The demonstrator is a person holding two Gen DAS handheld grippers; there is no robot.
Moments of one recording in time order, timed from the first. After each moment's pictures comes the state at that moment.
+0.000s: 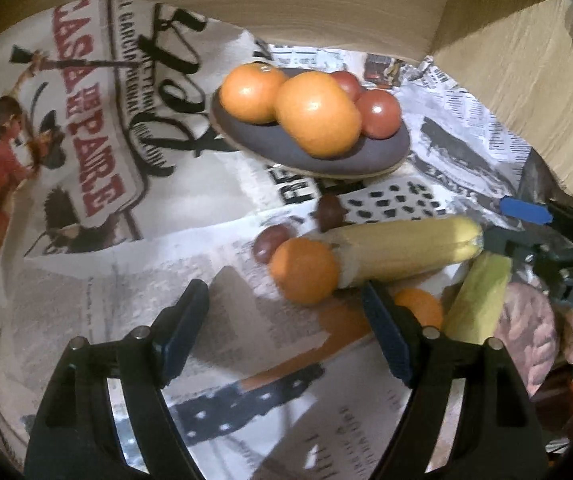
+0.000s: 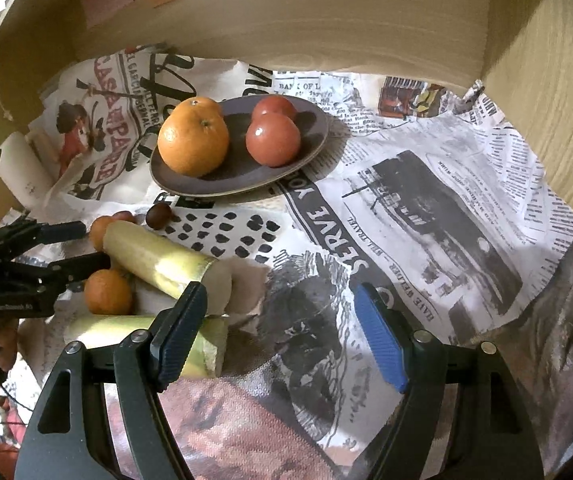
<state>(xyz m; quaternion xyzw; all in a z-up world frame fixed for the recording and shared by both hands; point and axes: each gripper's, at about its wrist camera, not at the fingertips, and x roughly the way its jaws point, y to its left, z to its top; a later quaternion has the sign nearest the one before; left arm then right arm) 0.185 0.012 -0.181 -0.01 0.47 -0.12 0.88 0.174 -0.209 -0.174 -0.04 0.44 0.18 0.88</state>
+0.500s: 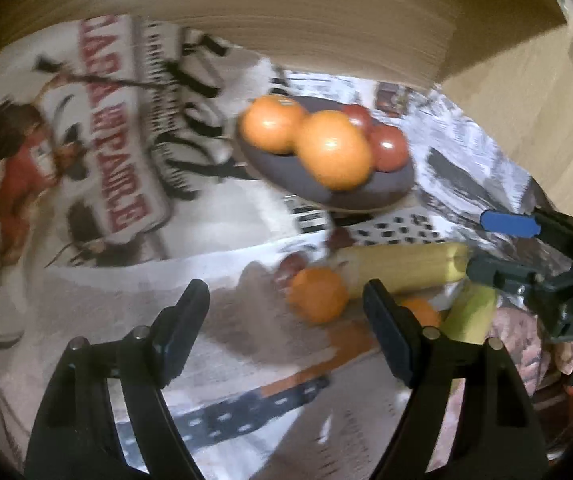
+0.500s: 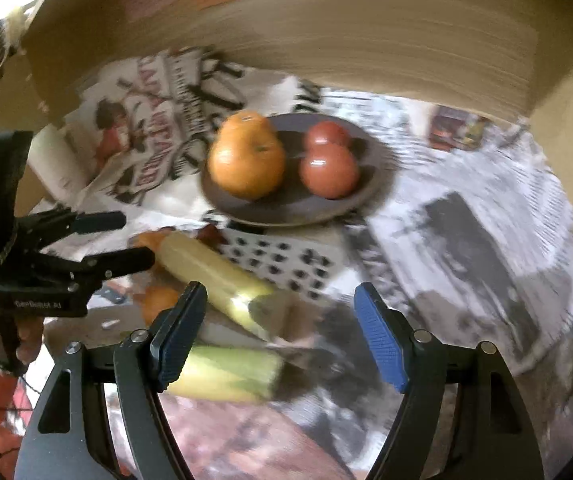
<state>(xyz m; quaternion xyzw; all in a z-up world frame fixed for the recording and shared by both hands) 0.180 0.033 -0.164 -0.03 0.44 -0.08 0.89 0.182 -0.177 -0.158 -0.06 0.43 0.26 0.86</state>
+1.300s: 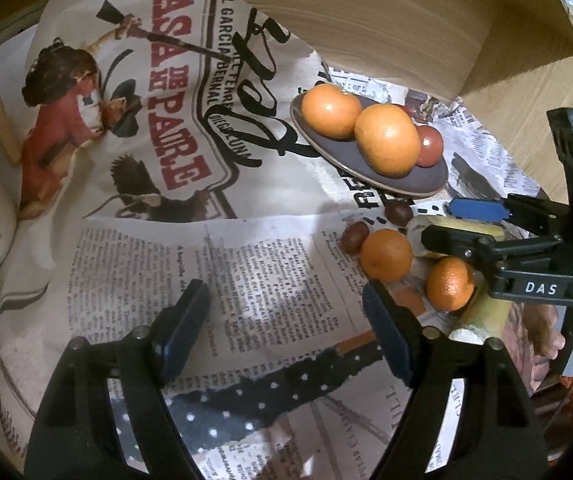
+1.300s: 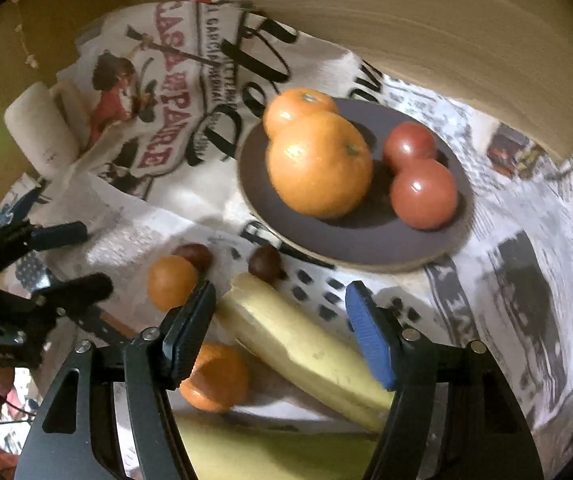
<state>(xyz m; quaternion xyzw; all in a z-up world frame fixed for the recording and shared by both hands) 0.160 0.076 -0.181 -0.07 0.44 -0.08 0.89 0.209 -0.104 -0.179 -0.11 0.46 0.24 0.85</state>
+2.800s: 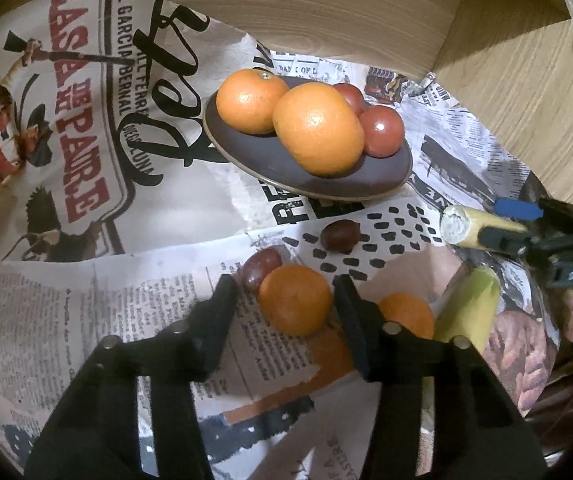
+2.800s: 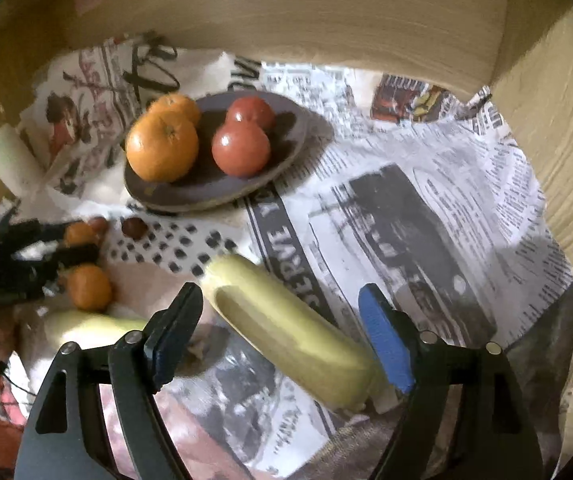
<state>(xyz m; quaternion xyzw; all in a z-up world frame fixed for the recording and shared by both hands) 0.195 0.013 -0.189 -0.05 0.45 -0.12 0.88 0.206 -0.229 -0.175 -0.07 0.47 0.19 0.86</state>
